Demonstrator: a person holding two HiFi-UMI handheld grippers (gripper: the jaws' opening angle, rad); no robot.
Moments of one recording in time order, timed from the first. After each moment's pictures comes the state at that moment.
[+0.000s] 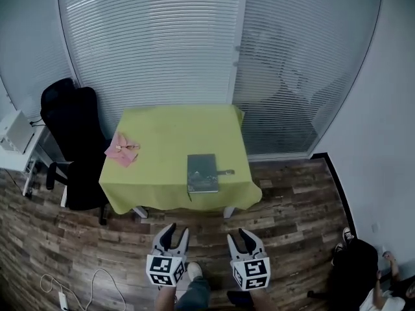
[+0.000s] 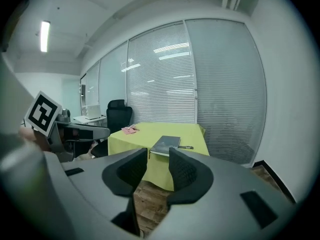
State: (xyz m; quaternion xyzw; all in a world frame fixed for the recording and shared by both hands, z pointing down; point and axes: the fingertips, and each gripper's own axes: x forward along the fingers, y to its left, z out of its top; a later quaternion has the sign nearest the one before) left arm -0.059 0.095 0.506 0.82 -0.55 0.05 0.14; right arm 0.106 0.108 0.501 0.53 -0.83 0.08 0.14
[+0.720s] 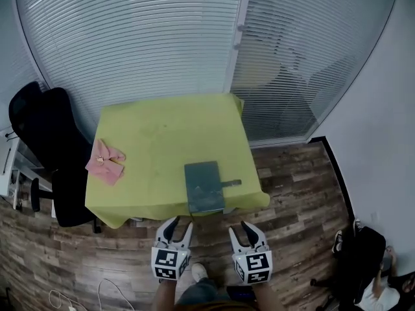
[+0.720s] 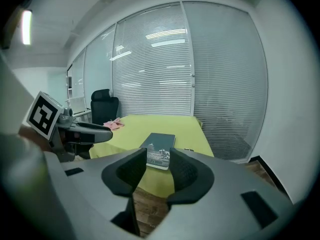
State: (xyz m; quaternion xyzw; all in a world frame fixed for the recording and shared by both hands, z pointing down) left arm -0.073 -0.067 0.564 0.86 -0.48 0.12 0.15; right arm 0.079 -0.040 0.542 0.56 -0.80 0.12 0.19
